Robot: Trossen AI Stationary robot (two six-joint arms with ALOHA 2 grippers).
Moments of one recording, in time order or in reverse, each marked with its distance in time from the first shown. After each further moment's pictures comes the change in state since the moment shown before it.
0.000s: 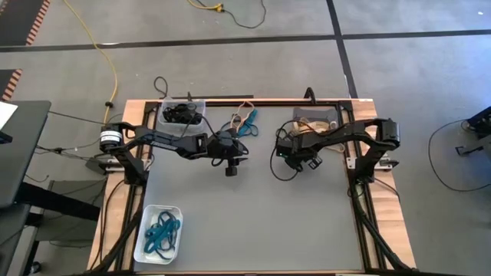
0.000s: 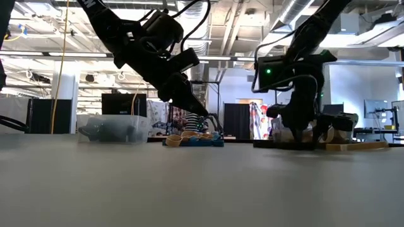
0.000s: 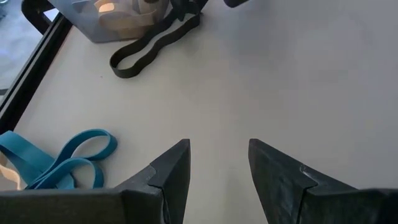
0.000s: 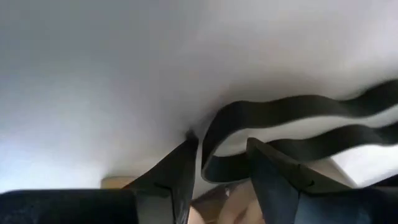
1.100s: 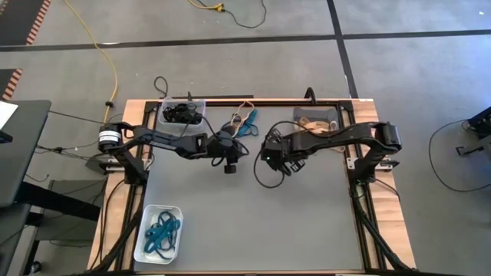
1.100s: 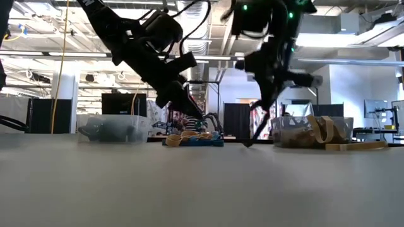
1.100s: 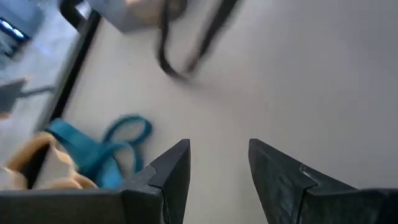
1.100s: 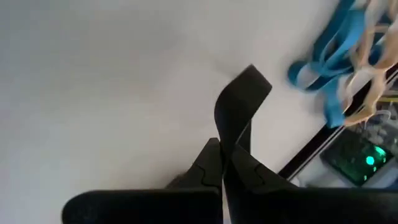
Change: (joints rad) left arm 0.000 -0.015 -0.001 -0.048 -0.131 0.086; right arm 0.192 -0.038 0.405 -0.215 -0.008 0.141
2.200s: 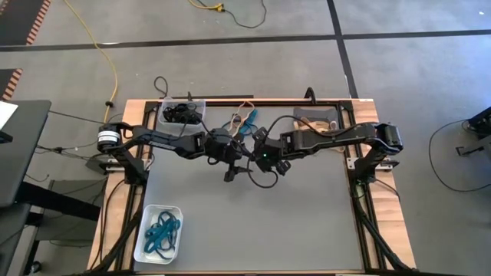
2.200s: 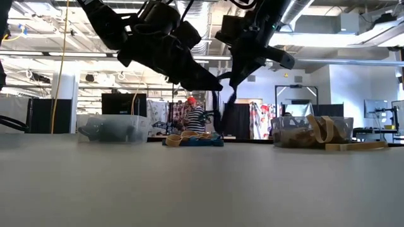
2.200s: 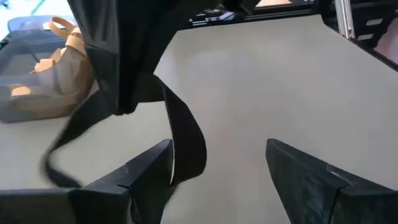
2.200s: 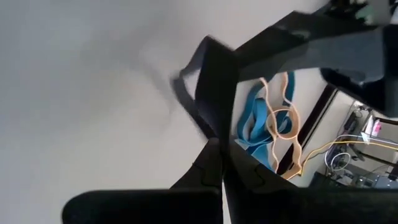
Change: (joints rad) left arm -0.001 -0.010 0.000 0.201 0.477 -0.145; right arm 0.032 -0.012 0.123 0.191 -0.110 -0.039
